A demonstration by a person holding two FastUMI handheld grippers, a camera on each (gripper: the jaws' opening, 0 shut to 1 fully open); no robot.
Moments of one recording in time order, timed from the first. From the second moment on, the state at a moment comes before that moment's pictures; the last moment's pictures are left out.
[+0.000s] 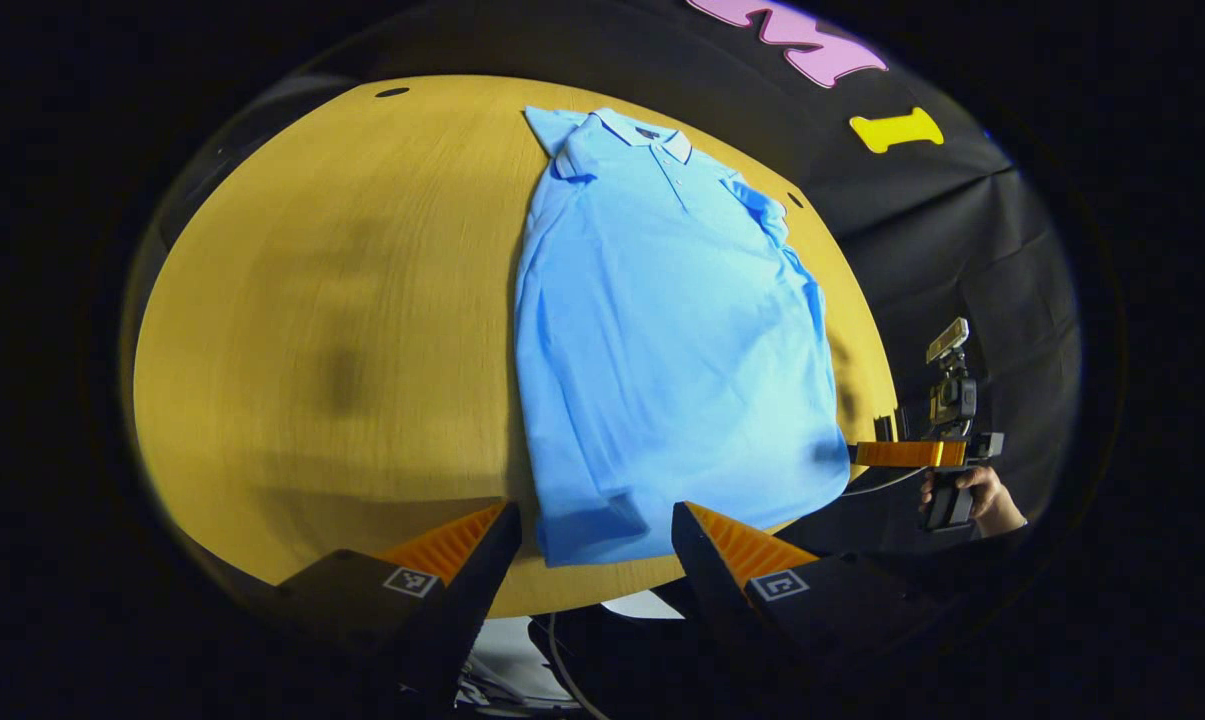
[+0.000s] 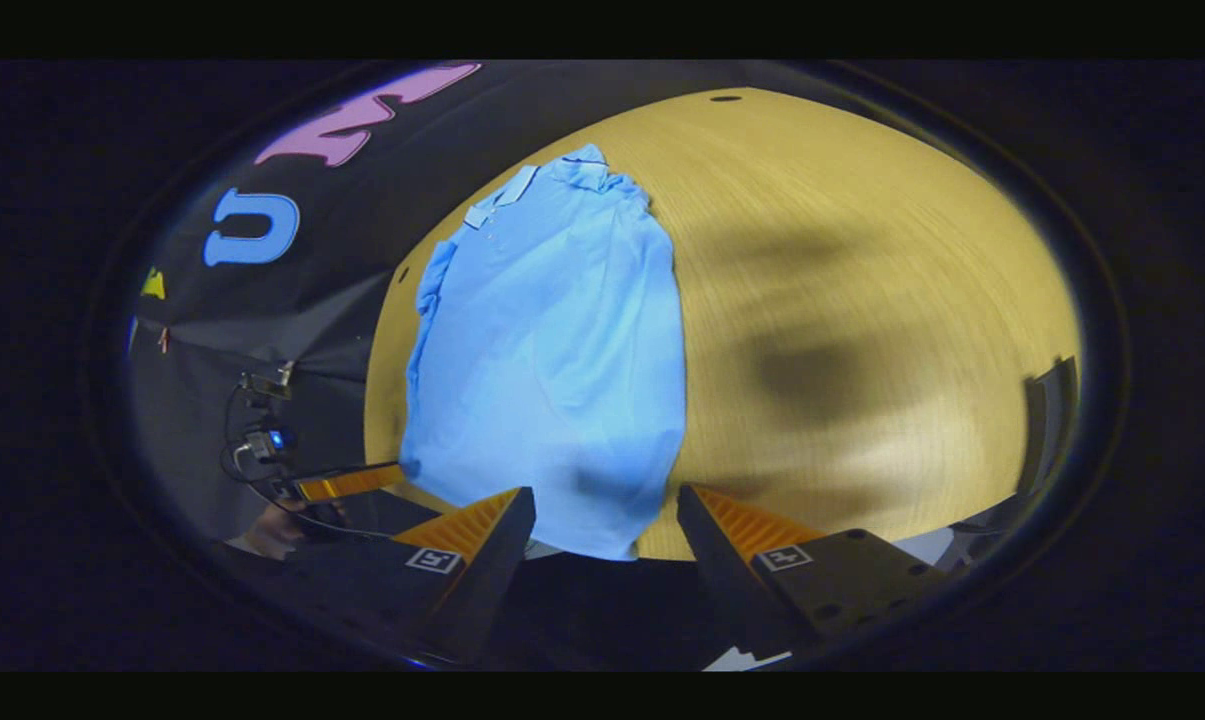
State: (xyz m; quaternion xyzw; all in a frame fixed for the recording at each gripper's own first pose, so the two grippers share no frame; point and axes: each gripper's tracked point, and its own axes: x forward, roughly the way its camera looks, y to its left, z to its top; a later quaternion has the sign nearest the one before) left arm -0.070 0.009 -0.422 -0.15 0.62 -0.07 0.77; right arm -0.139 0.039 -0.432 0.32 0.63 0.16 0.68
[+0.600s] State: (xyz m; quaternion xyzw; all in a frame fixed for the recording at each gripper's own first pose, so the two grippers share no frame) left arm -0.069 -0.001 -0.440 -0.13 0.63 -0.08 0.76; right arm -0.134 0.059 -0.454 0.35 0.66 0.17 0.65
